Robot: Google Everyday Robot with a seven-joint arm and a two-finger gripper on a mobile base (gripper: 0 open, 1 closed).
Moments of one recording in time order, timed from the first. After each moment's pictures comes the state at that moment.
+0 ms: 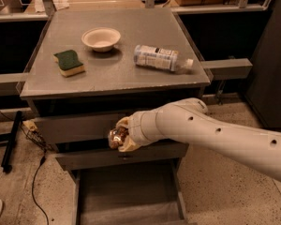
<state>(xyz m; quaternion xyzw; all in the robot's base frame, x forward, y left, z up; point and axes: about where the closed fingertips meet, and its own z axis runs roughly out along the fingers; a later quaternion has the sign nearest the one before) 0.533 0.056 0.699 -0.74 0.55 0.04 0.39</state>
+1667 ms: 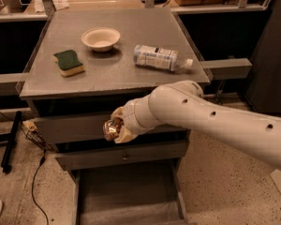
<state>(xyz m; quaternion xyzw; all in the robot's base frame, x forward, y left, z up) 0.543 0.071 0.732 -0.76 0.54 0.03 0.37</state>
